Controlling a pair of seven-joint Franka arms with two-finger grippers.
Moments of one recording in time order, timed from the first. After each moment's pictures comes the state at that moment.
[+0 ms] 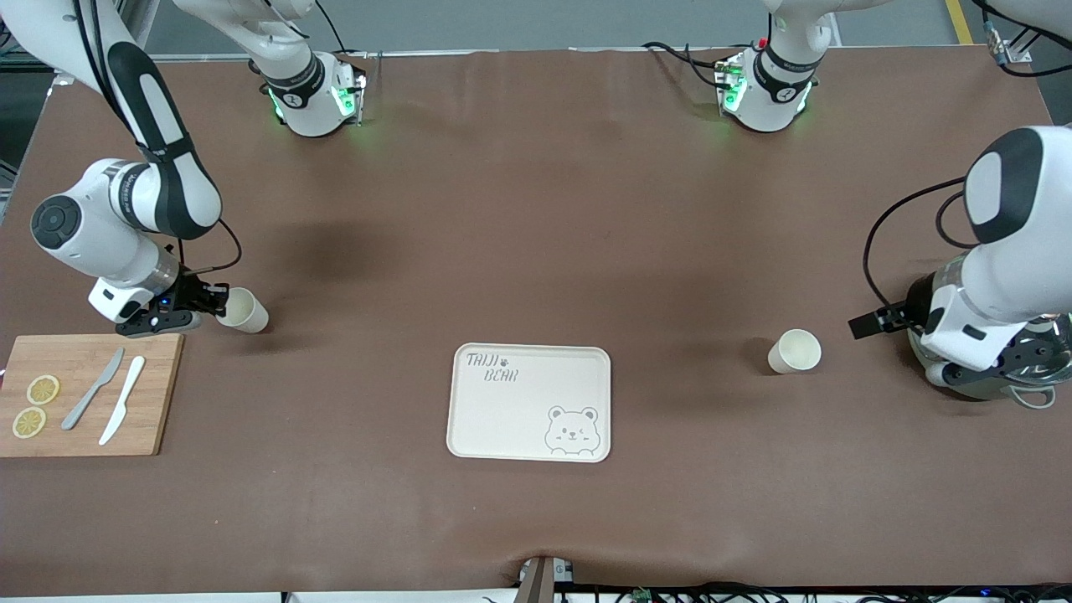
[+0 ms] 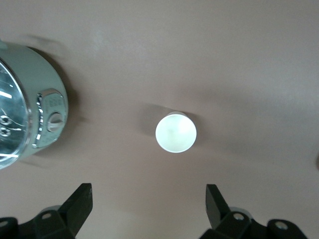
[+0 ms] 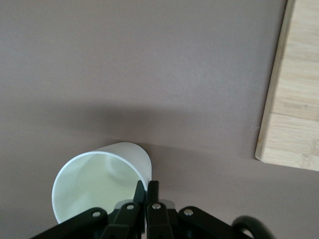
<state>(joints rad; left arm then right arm) 0.11 0.31 -0.20 -1.51 0.10 1.71 -0.33 -0.09 0.24 -0.10 -2.29 0.07 2.53 -0.41</state>
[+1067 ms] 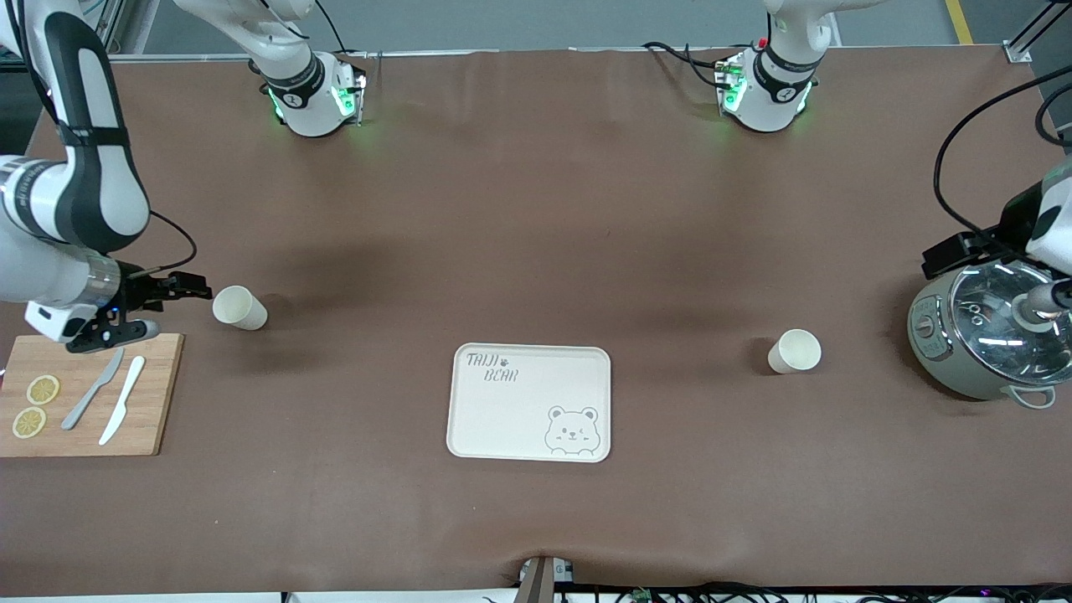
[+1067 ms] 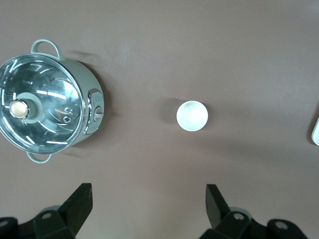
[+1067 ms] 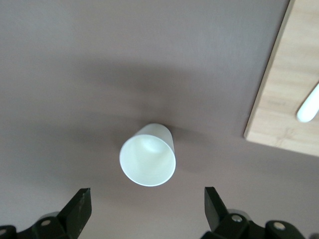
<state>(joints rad) 0.13 0.16 -0.19 -1.41 0.10 1.53 -0.23 -0.09 0.23 -0.07 -1.91 0.07 1.96 -0.42</state>
